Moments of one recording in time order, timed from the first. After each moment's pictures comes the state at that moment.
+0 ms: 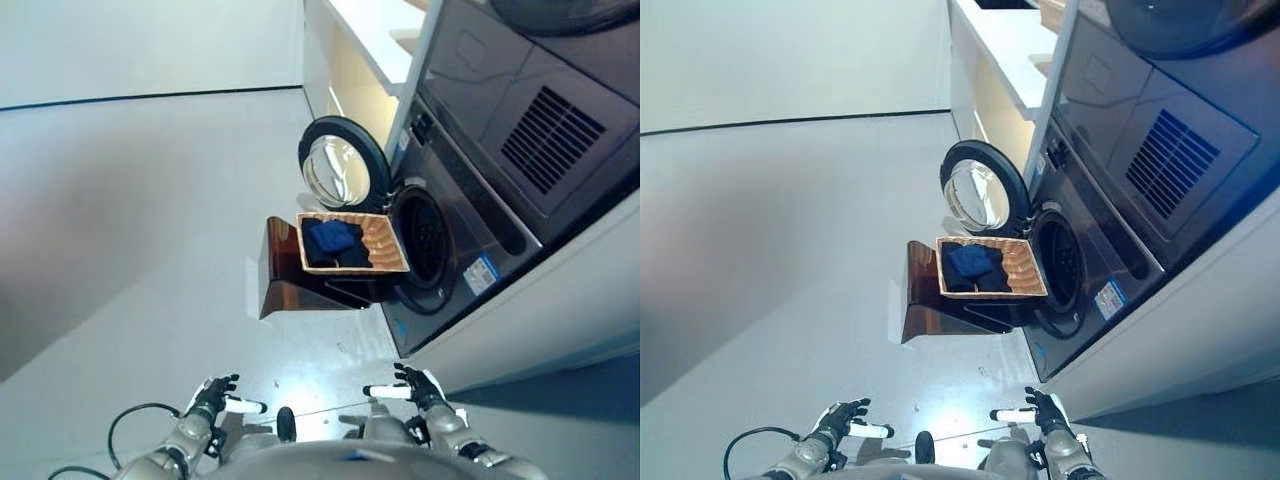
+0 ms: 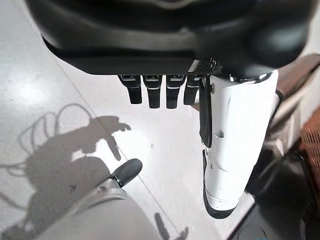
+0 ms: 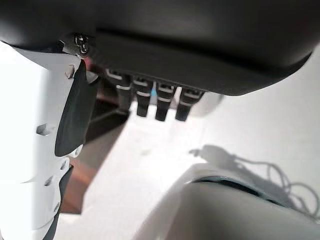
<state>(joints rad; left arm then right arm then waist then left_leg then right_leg) -0.08 0.26 -0.41 1.30 -0.05 -0.15 0.08 -0.11 -0.21 0.29 1.22 0.11 -0.11 -0.13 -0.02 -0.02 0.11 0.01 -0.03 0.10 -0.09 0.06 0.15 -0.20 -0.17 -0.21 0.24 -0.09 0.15</state>
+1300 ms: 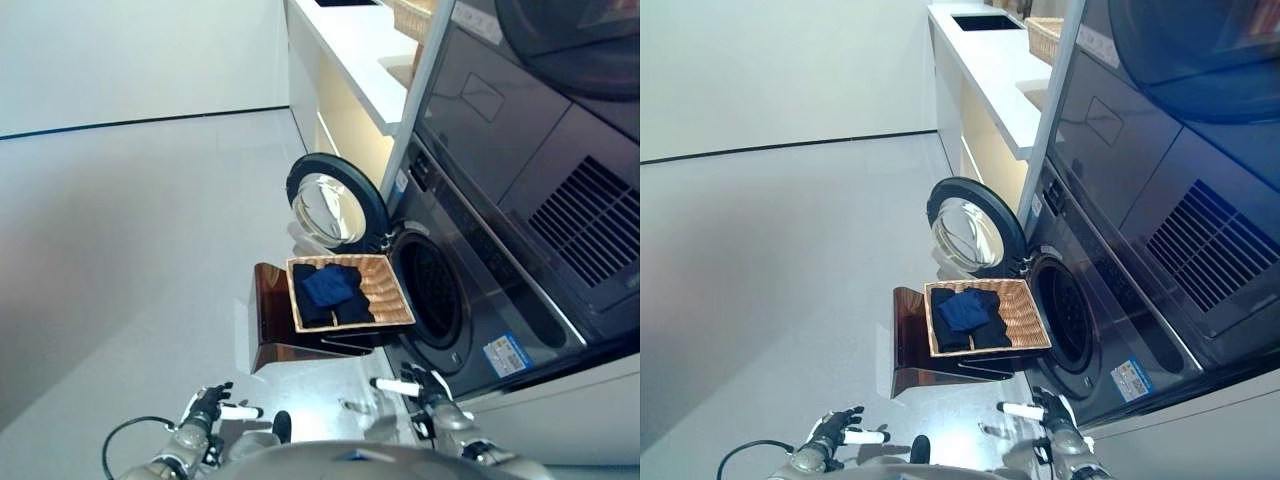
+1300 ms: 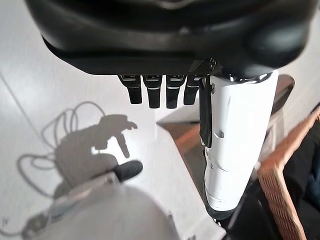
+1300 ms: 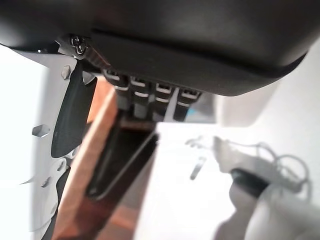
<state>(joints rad) -0.07 0.26 -0.37 1.30 -0.08 -0.16 0.11 -0.14 -0.21 0.32 1.22 0.23 -0.11 -0.12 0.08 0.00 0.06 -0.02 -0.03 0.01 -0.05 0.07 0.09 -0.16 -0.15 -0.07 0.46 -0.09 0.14</state>
